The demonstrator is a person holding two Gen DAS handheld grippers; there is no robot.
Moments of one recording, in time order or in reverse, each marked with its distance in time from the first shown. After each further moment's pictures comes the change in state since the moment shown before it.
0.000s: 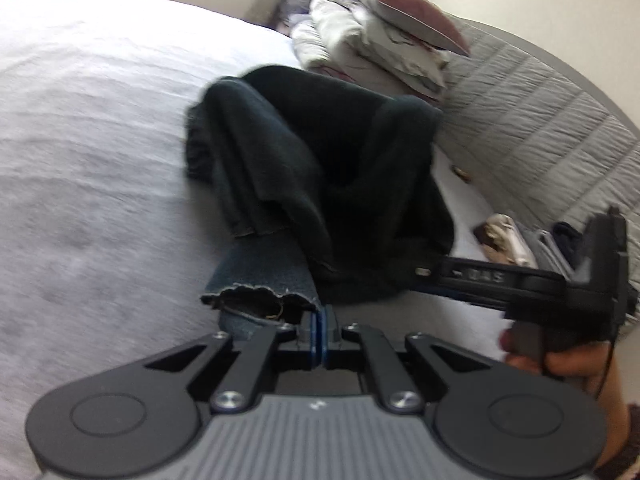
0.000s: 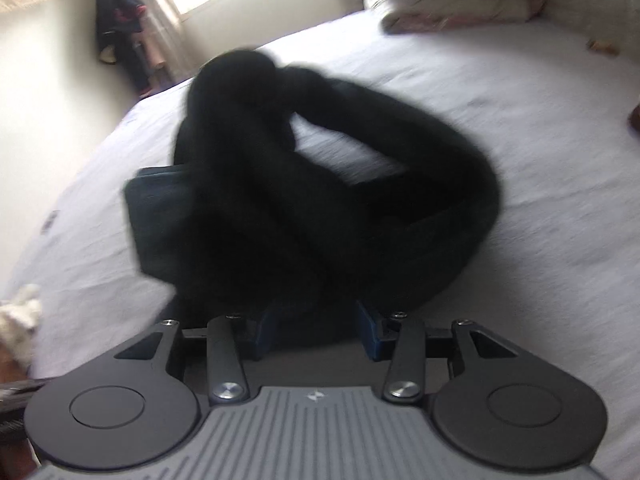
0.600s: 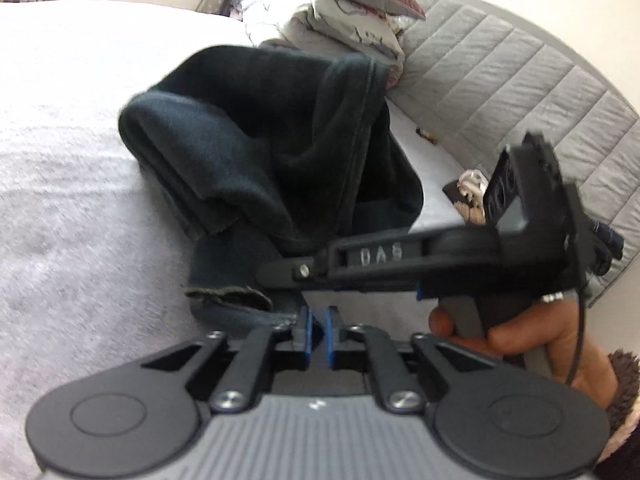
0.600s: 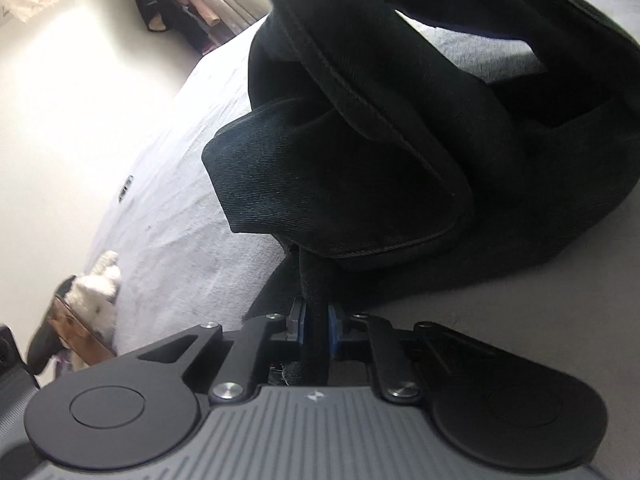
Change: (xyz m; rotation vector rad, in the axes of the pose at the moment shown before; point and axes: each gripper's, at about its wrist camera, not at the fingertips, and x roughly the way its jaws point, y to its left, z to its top) left arm 0.005 -0.006 -0.003 0.124 0.052 -0.062; right arm 0.039 0.034 -0.002 0.041 0.180 0.232
